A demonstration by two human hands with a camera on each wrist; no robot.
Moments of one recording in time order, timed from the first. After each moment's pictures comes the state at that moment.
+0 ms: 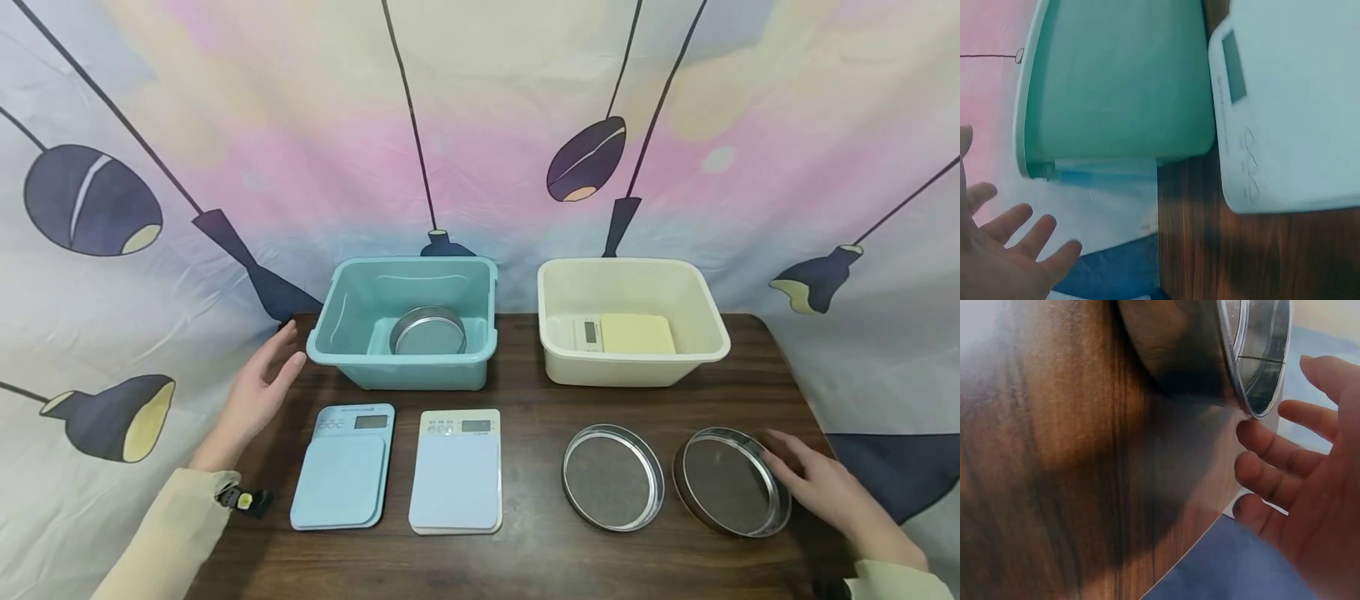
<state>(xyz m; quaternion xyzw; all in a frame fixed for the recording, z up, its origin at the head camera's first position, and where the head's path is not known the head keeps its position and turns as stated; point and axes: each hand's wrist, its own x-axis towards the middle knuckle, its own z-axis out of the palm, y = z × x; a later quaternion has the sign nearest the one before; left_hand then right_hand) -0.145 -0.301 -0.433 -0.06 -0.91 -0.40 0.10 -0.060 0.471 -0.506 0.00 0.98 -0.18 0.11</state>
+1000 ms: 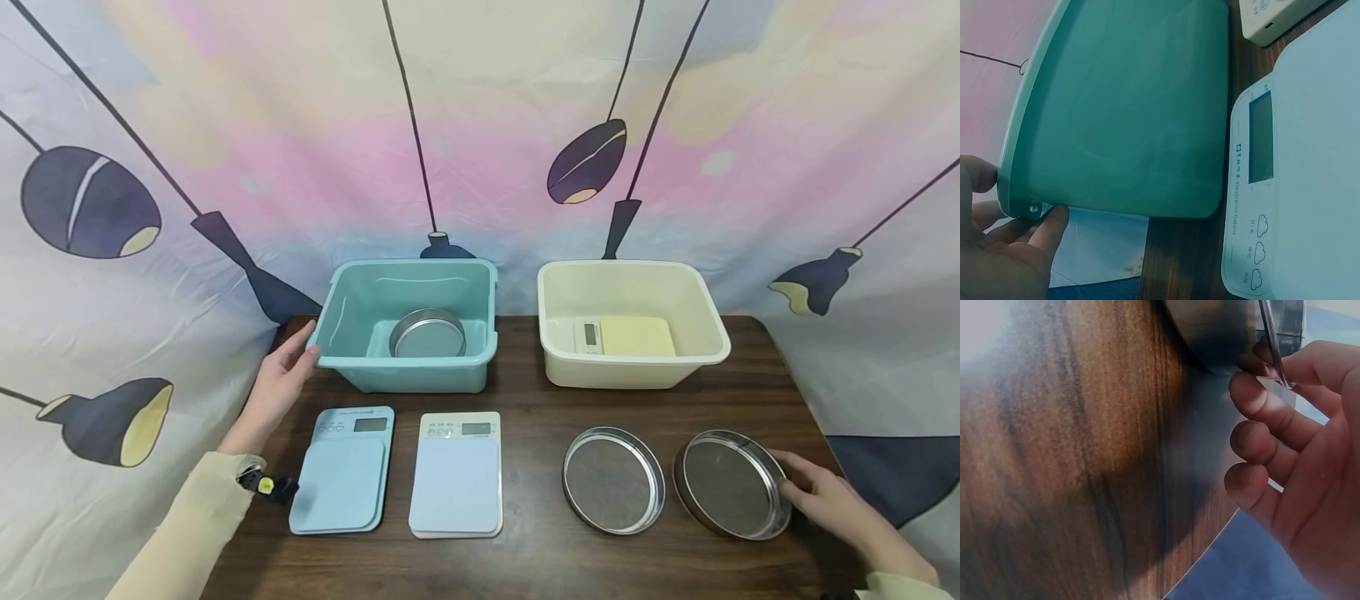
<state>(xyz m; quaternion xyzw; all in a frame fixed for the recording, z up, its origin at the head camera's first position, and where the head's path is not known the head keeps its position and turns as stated) -0.168 -0.281 -0.438 -0.03 -0.86 -0.51 0.04 -0.046 0.481 -0.523 0.00 0.95 -0.26 0.15</state>
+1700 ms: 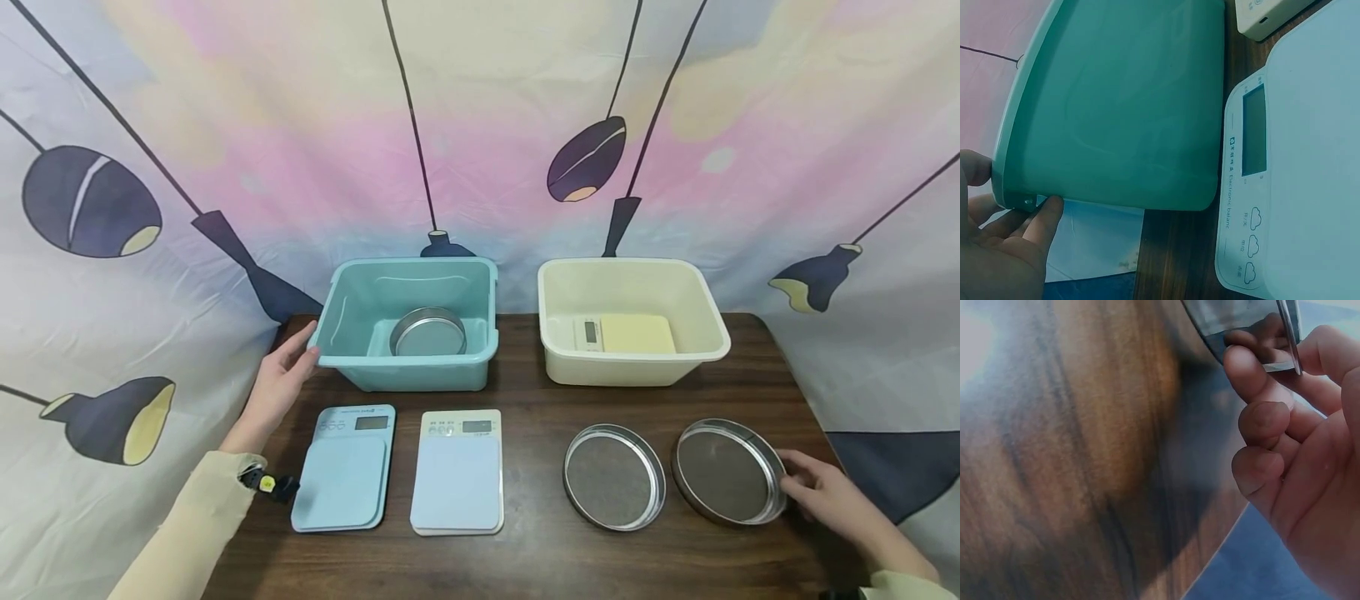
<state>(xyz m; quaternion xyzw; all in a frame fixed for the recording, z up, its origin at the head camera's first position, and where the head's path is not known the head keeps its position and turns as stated) -0.169 -0.283 -0.442 -0.03 -0.84 -0.54 0.04 -0.042 0.481 -0.527 0.04 0.93 -0.33 0.14</state>
